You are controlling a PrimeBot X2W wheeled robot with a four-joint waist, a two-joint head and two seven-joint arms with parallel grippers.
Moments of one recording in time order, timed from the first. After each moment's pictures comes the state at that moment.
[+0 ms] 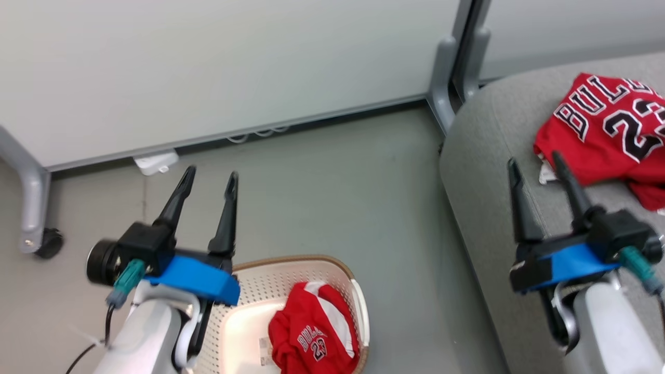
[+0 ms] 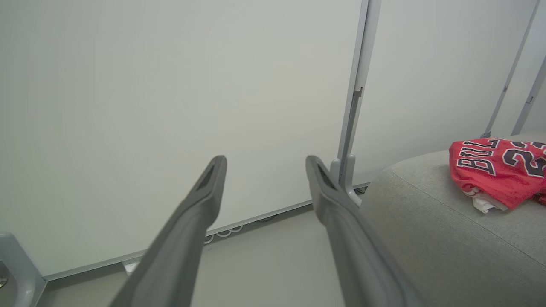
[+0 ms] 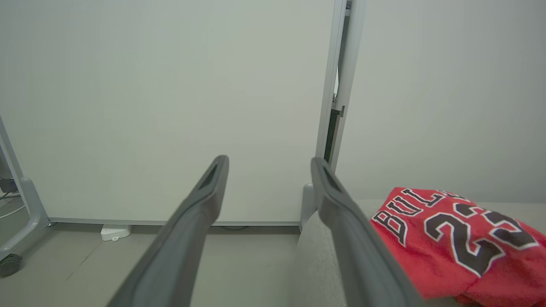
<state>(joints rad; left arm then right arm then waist) -0.44 0.23 -0.42 0.30 -0.39 0.08 -0.26 -0.34 -0.18 0.04 0.29 0.08 0.13 -0.26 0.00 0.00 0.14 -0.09</state>
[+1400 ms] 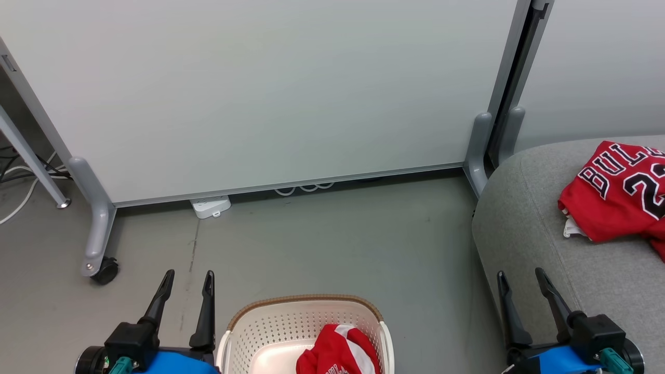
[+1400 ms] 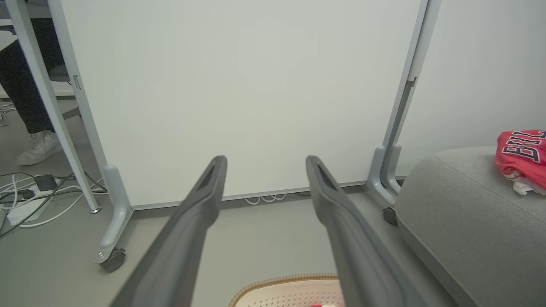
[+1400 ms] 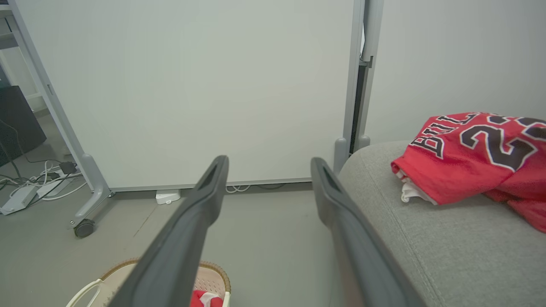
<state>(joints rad) -0.08 0.06 -0.07 0.28 -0.14 -0.10 -0.26 -0.01 -0.08 0.00 0.26 0.07 0.13 -0.26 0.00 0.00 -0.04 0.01</state>
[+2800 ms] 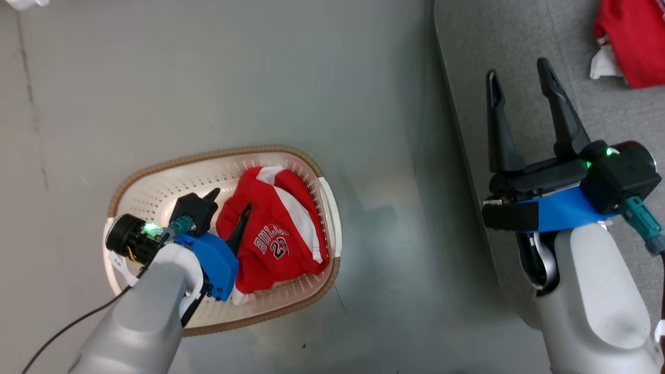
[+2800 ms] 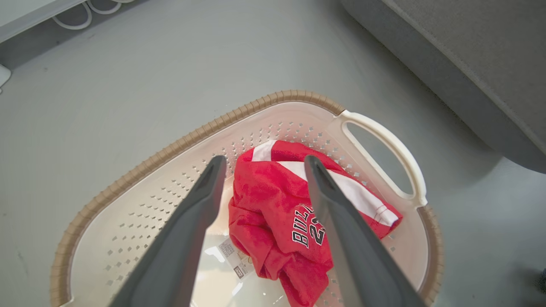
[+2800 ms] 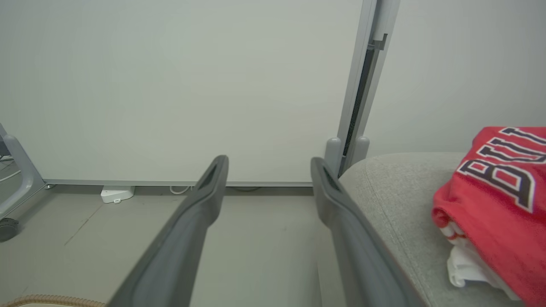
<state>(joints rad) -0.79 0.18 -0.69 1.06 -0.34 -0.13 -0.26 -0.50 -0.08 0.08 0.15 0.05 0.13 -0.26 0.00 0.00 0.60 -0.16</state>
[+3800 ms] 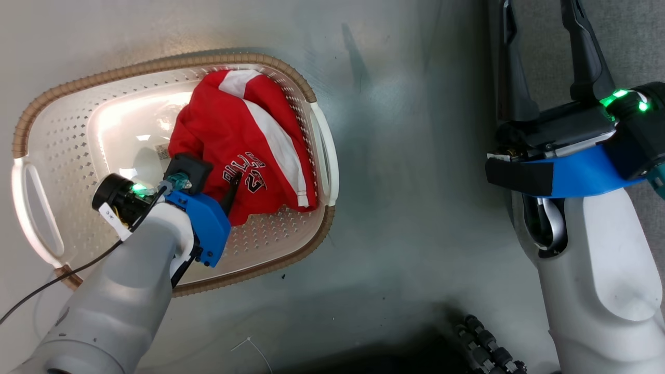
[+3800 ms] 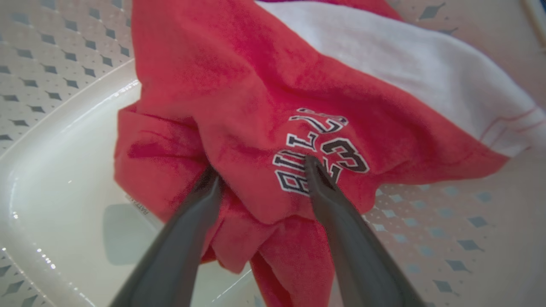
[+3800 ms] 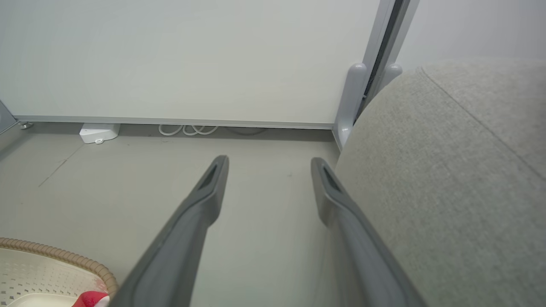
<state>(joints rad) -0.98 0.19 -0.99 1.20 -0.57 -0.13 -0.23 -0.63 -0.06 0.08 0.08 0.03 0.13 -0.26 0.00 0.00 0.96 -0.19</state>
